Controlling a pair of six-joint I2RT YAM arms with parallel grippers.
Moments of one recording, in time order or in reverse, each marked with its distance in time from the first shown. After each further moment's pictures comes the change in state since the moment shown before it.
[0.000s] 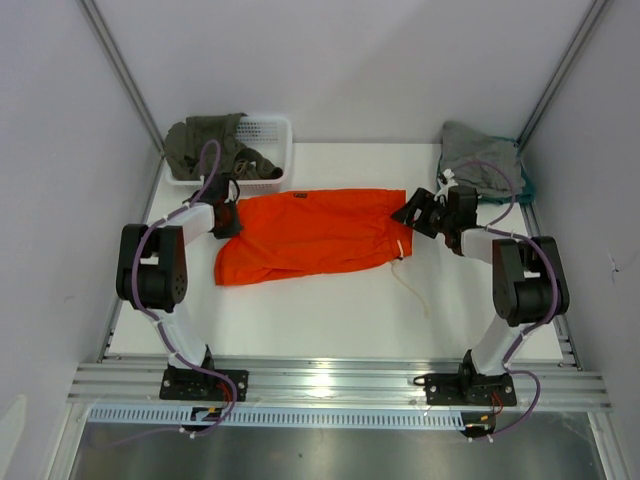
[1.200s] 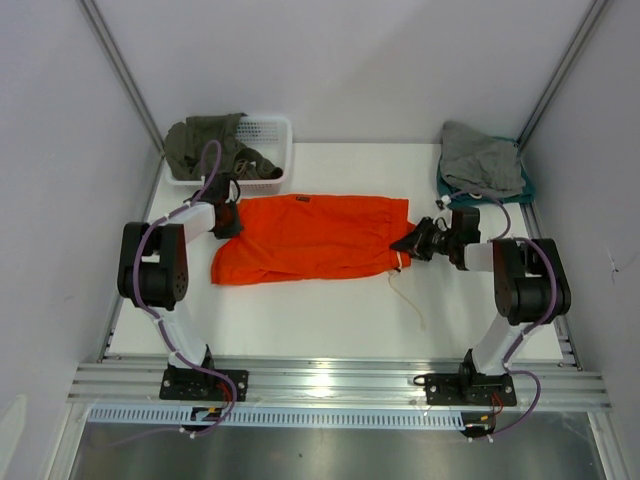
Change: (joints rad) left arm 0.000 0.019 0.010 -0.002 0.001 0.002; right arm -0.045 0.050 -0.141 0.053 -0.360 0.163
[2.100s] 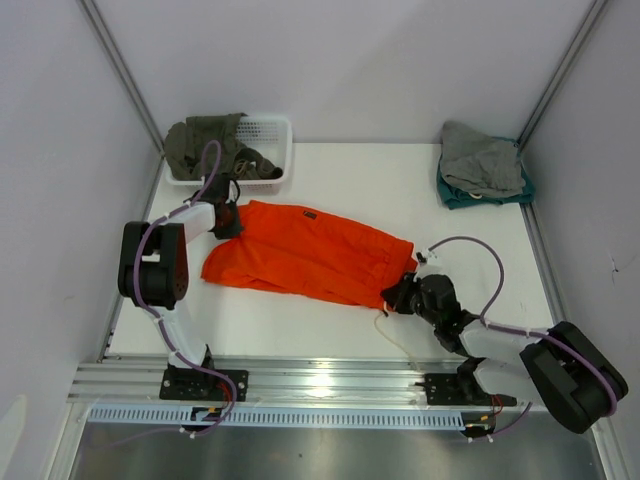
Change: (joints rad) left arm 0.003 0.006 0.002 -0.001 0.012 -0.001; right arm 0.509 -0.623 -0.582 0.162 0.758 -0.044
